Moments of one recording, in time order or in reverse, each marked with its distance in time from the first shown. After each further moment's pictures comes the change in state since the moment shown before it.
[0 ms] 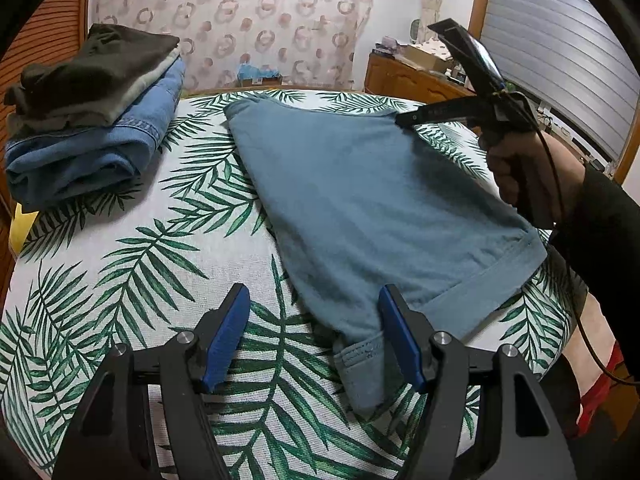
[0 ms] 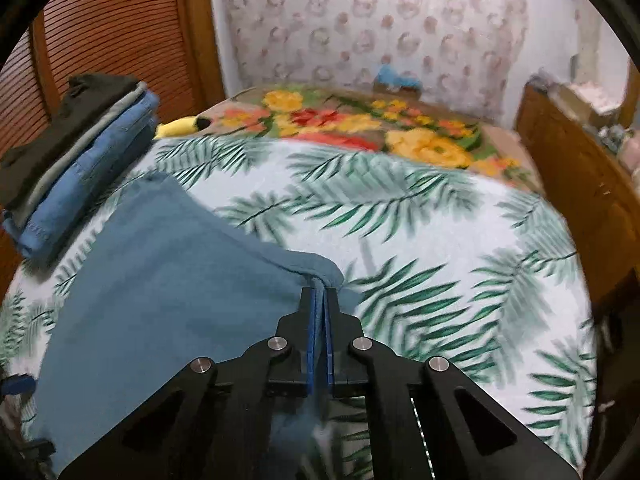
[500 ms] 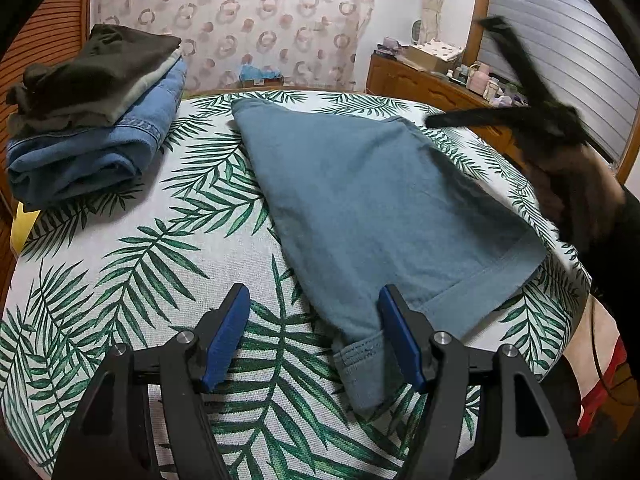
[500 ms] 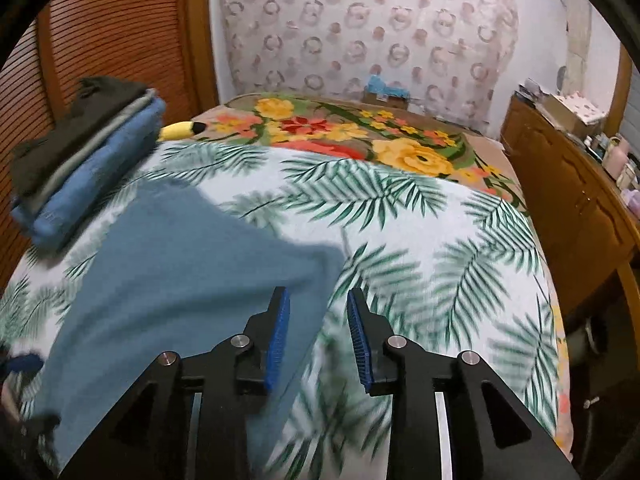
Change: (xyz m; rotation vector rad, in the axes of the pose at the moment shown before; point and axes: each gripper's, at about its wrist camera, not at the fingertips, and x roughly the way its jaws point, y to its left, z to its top) left arm -0.001 0.000 0.000 -0.003 -0.001 0.007; right arm -0.046 0.006 -0.026 -0.027 -0.013 -0.011
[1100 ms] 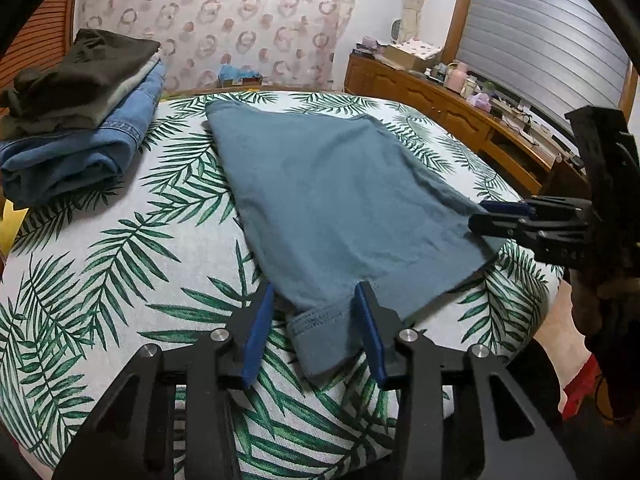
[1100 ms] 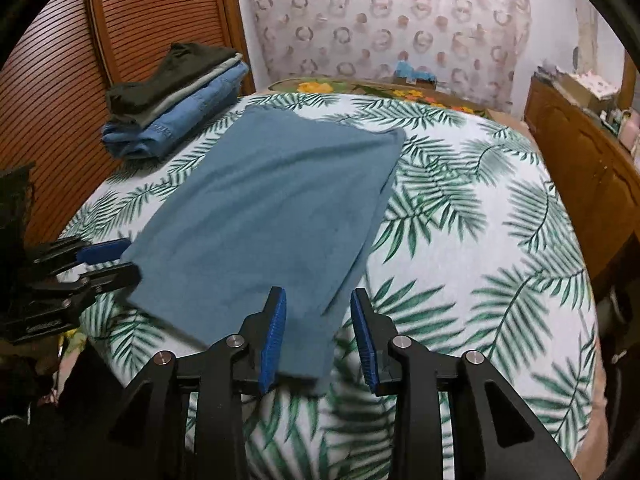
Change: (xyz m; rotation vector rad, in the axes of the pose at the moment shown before) left arm -0.017 -0.016 -0.010 0.022 0.008 -0.081; right arm -0.084 0.037 -0.113 0.019 0.031 0.123
